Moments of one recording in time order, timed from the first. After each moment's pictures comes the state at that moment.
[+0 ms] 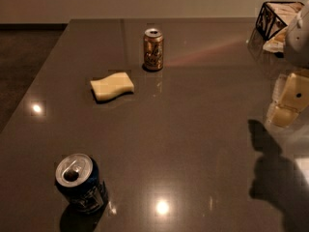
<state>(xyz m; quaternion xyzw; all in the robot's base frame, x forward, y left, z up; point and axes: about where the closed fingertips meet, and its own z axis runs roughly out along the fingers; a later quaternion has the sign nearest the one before) 0.438 -0.217 0.976 -0.60 0.78 -0.03 0.16</state>
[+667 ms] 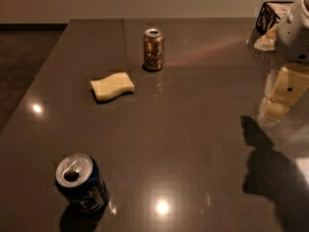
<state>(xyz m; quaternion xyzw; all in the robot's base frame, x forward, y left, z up) 0.447 -0.207 0.976 -0.61 0.78 -0.02 0.16</state>
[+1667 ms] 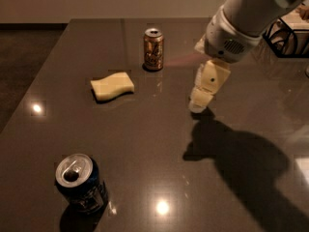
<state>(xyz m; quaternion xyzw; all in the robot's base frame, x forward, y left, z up) 0.507 -0.097 0.943 -0.63 0.75 0.07 0.19</state>
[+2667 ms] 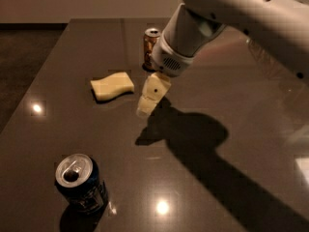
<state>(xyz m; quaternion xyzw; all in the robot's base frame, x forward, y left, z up) 0.537 0.004 0.893 -0.63 0.74 0.13 0.21</state>
